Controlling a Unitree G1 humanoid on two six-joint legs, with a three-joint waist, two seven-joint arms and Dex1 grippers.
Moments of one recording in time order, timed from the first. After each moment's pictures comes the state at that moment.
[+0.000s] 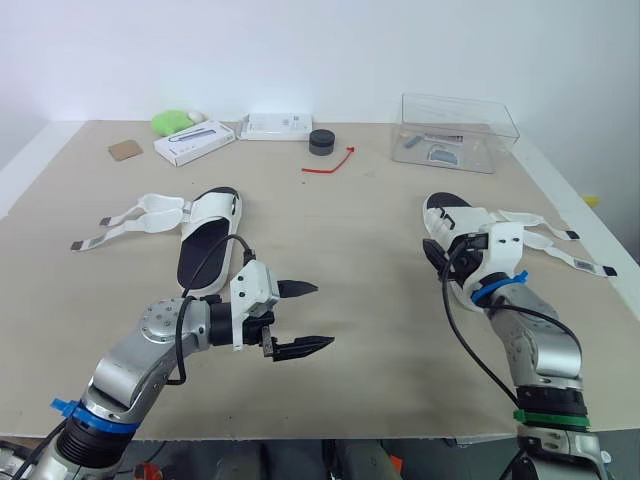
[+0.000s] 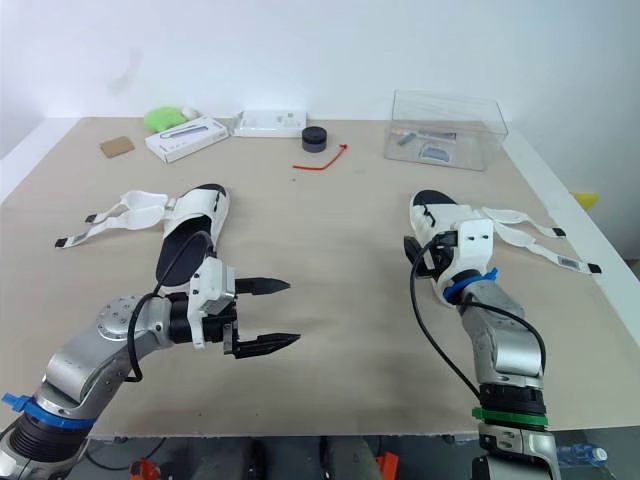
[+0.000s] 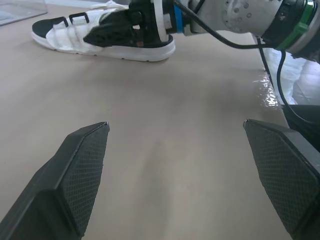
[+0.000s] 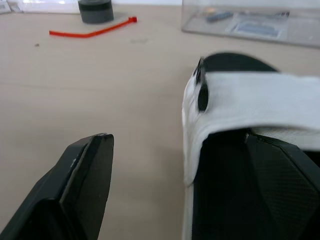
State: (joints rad) left arm -0.24 0.56 -0.18 -0.46 -0.51 0.48 -0.91; right arm -0.36 -0.42 -0.22 0.09 0.31 0.40 0.31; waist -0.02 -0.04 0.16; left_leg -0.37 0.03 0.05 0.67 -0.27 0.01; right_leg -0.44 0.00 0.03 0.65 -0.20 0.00
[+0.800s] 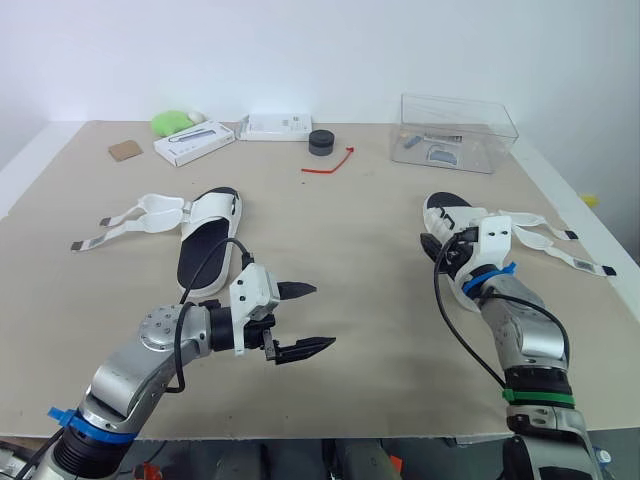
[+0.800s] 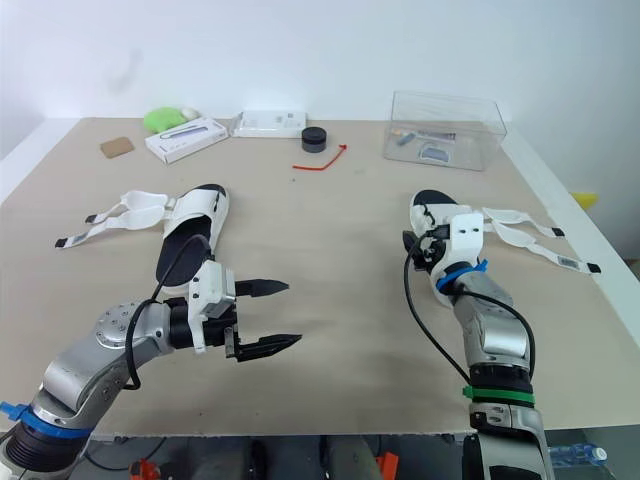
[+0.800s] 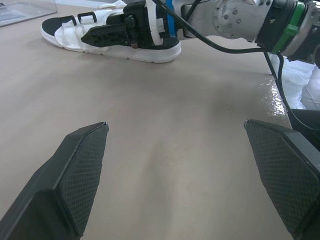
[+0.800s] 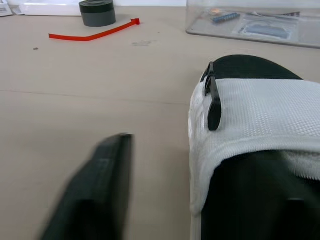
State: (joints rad) left arm -0.21 0.56 -0.18 -0.49 -0.51 0.49 -0.86; right arm -0.45 -0.42 -0.21 0.26 0.29 0.29 0.36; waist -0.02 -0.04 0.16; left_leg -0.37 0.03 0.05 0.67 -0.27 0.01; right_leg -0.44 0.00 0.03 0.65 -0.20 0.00
